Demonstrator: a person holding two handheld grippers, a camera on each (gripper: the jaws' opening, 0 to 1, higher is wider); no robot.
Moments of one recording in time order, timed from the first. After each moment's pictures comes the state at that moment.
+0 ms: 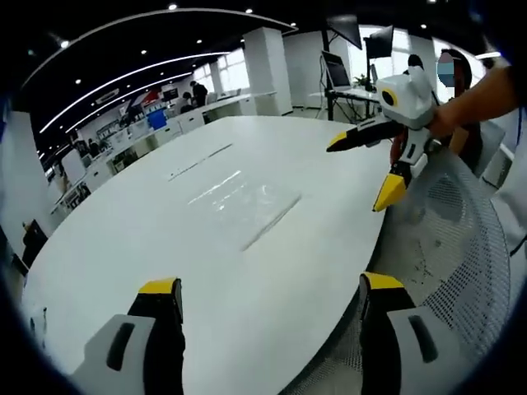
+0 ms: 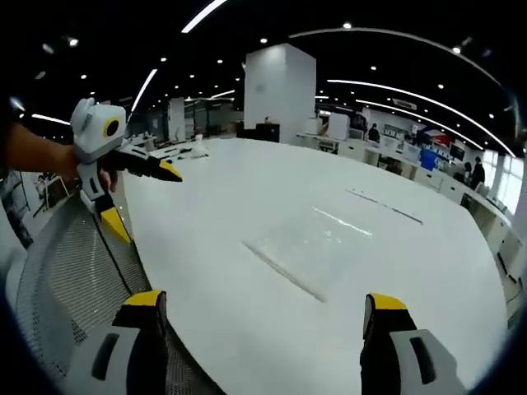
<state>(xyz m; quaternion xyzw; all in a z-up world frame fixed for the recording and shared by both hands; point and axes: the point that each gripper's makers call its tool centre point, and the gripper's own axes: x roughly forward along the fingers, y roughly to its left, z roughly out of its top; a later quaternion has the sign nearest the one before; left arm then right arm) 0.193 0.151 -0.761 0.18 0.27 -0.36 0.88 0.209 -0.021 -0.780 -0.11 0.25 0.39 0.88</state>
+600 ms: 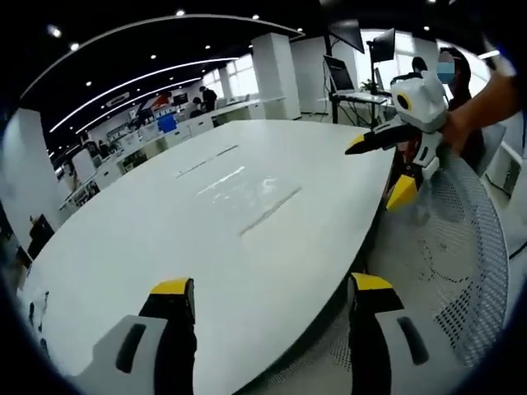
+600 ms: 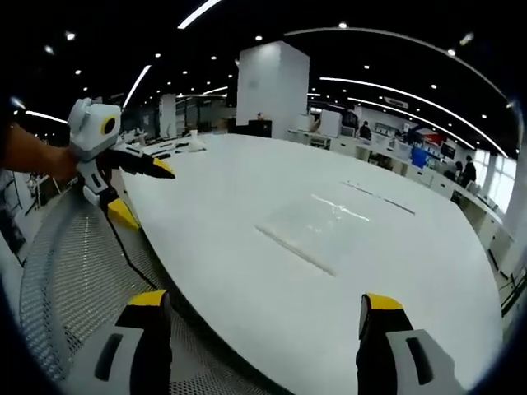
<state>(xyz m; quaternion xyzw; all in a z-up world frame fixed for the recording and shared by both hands) 0.168 0.161 -0.771 0.16 0.24 -0.33 0.90 0.176 -0.021 -0.788 -0.13 0.26 0.36 0.89</state>
